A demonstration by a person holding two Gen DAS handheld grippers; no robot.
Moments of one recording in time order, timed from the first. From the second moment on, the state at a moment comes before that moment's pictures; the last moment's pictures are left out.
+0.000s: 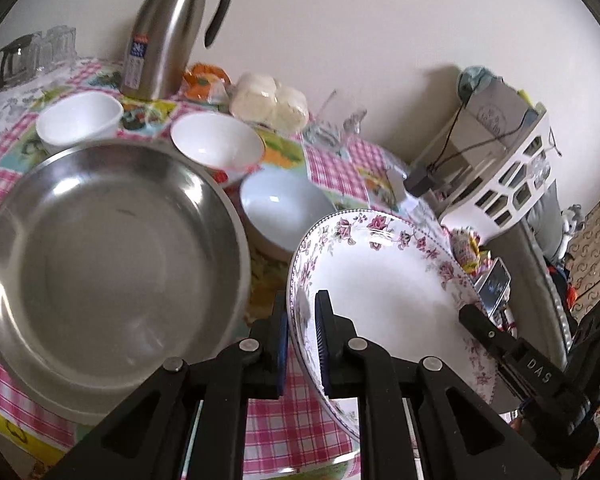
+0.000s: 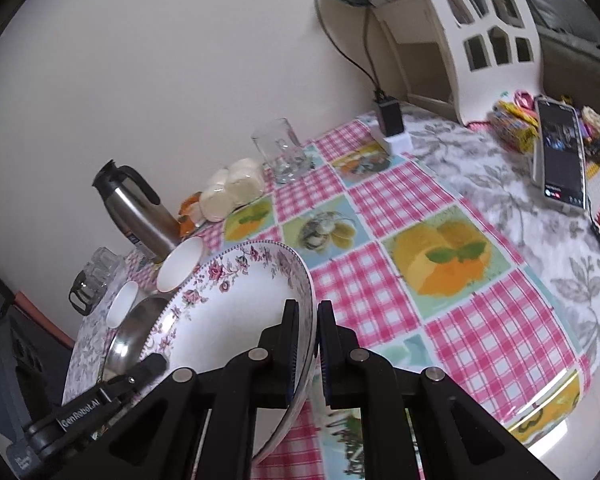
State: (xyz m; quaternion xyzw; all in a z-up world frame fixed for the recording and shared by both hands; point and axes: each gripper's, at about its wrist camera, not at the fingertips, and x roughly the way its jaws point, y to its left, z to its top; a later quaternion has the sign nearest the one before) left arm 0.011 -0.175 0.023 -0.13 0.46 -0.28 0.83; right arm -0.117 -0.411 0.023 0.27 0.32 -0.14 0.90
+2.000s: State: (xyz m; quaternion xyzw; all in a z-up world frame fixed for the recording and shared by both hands) left arm 0.105 -0.010 -0.027 -0.19 0.51 -0.15 0.82; right arm 0.016 -0.250 -0.029 0.24 0.38 -0.06 0.89
